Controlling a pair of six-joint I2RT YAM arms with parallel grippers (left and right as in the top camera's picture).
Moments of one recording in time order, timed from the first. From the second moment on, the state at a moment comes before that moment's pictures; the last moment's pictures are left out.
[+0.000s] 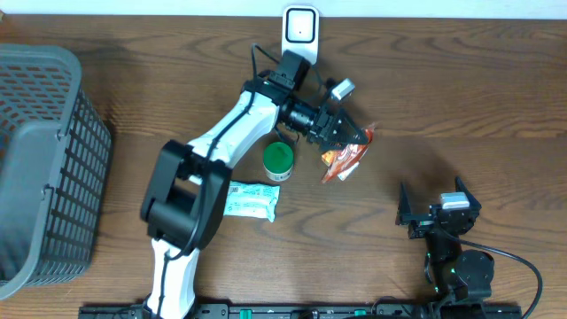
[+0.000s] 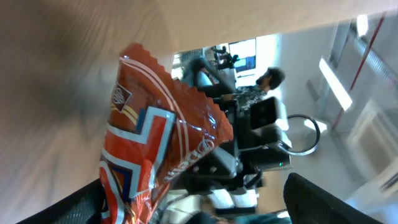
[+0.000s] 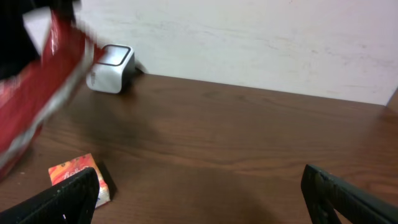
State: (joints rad) left arm -0.49 2.12 1.63 -0.60 1.48 -0.20; right arm 0.07 0.02 0.01 -0.07 0.00 -0.09
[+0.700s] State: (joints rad) left arm -0.49 1.99 1.63 -0.50 1.37 0.01; right arm 0.07 0.02 0.01 -0.07 0.00 -0.09
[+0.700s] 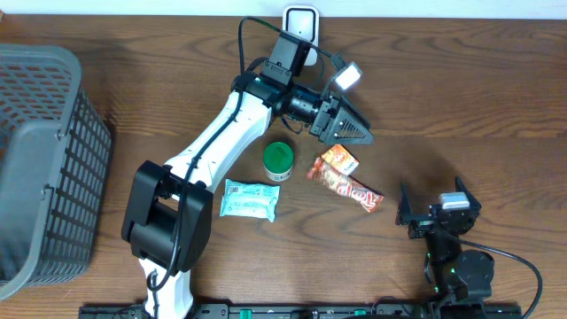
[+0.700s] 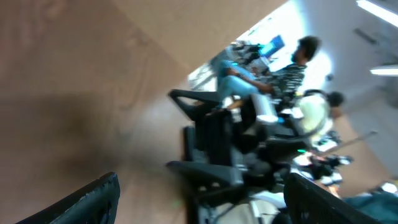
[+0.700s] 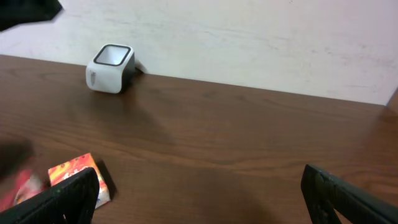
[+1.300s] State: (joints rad) left arm -0.56 1.52 1.63 -0.56 0.30 0.02; right arm 0.07 0.02 0.01 0.02 0.04 -0.11
